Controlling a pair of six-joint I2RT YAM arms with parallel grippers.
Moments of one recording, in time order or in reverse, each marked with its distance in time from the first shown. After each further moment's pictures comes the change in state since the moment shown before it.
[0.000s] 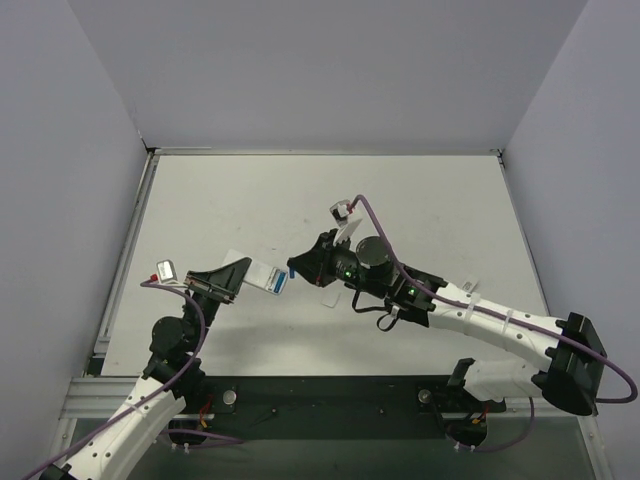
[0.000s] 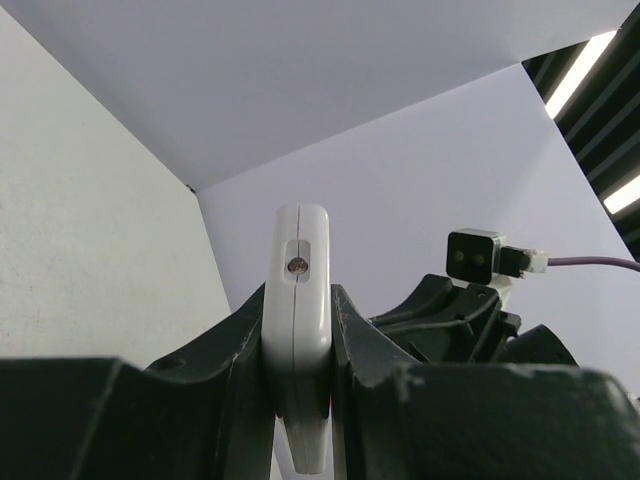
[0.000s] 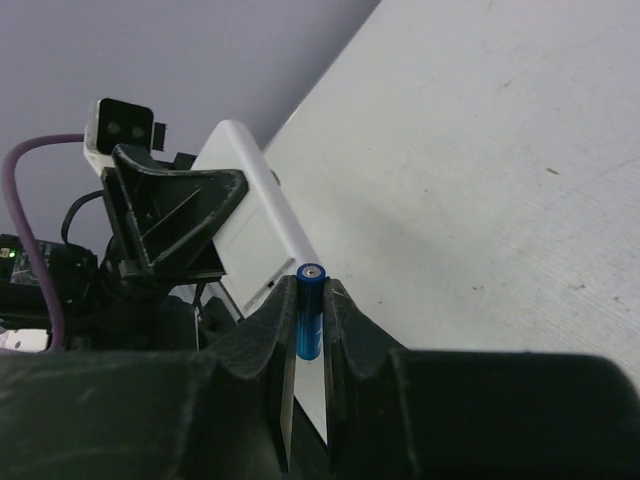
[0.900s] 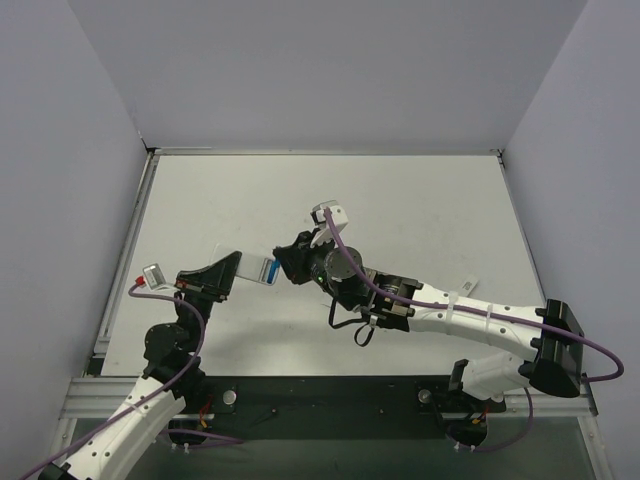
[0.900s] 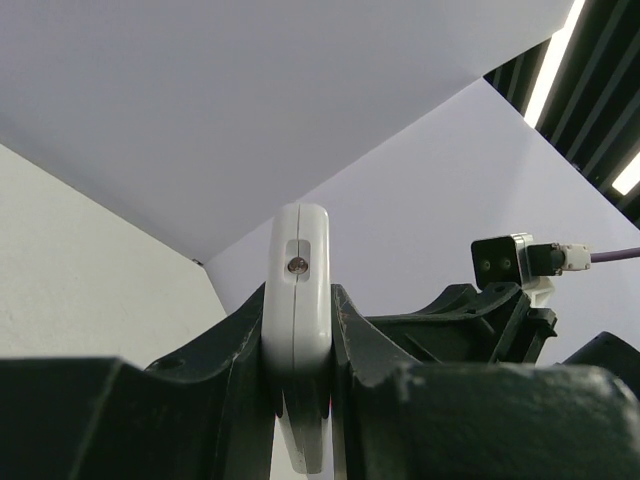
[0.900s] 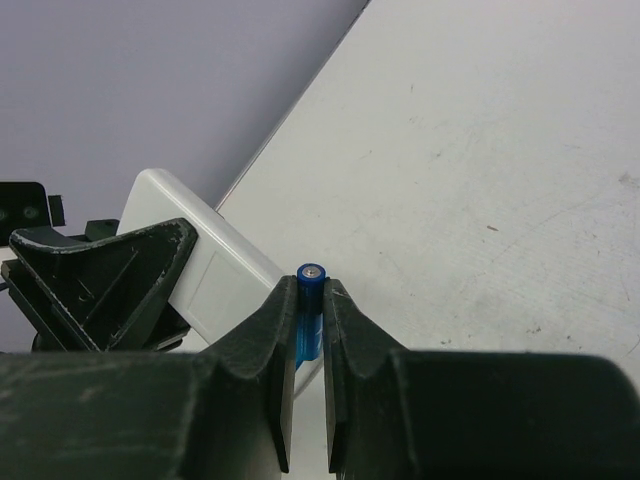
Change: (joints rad) left arm -0.009 0.008 0.000 0.168 -0.070 0.184; right arm 0.203 0.119 0.158 -0.002 0.431 -0.091
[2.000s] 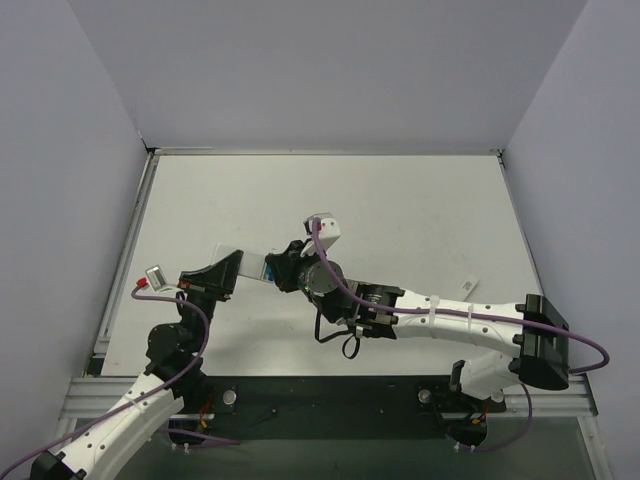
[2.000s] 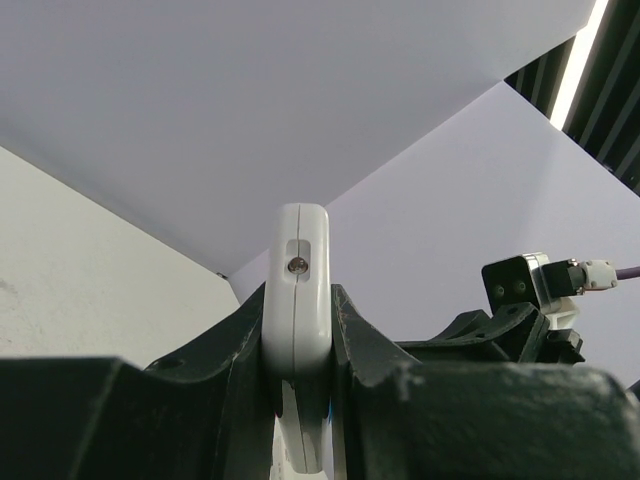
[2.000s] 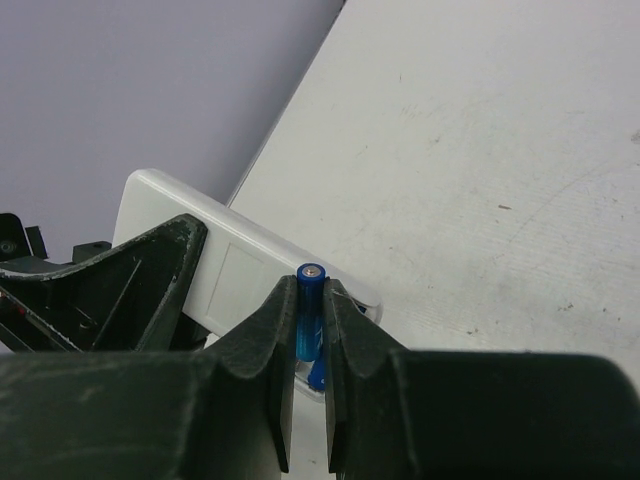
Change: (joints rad) left arm -0.083 0.039 0.000 0.058 -0.112 0.117; right arm 0.072 0.077 0.015 0.030 0.159 0.102
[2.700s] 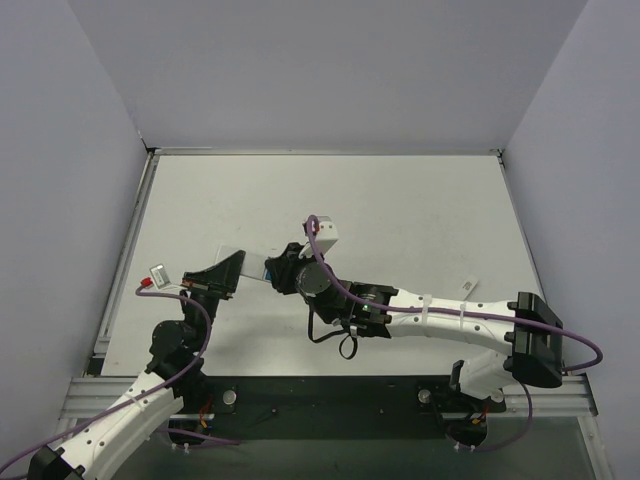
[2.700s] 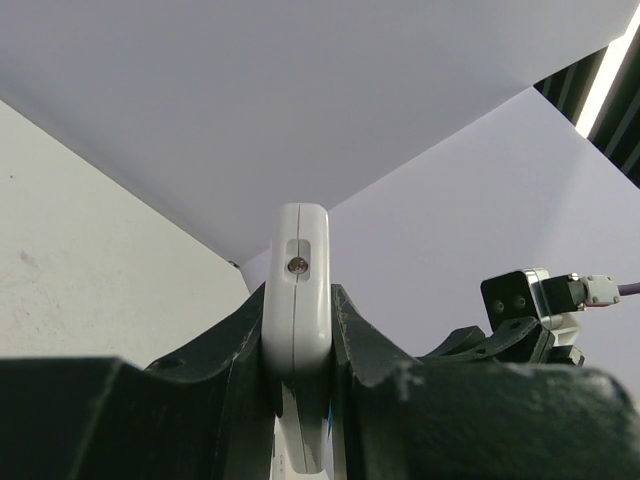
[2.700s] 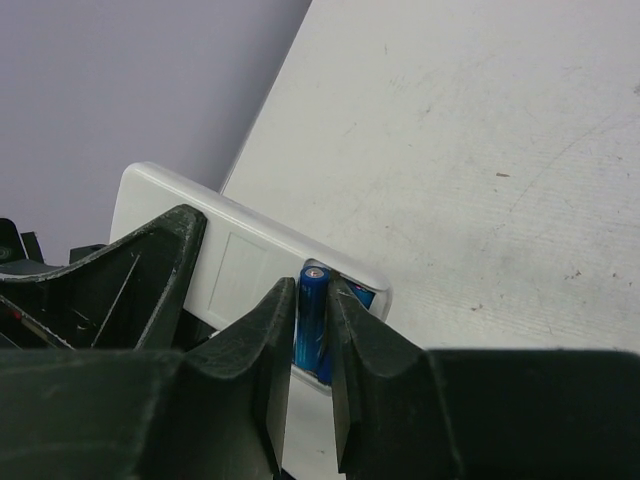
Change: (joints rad) left arm -0.022 0.029 0.000 -0.033 -0.049 -0.027; right arm 0.002 0.035 0.012 -0.057 0.029 0.113
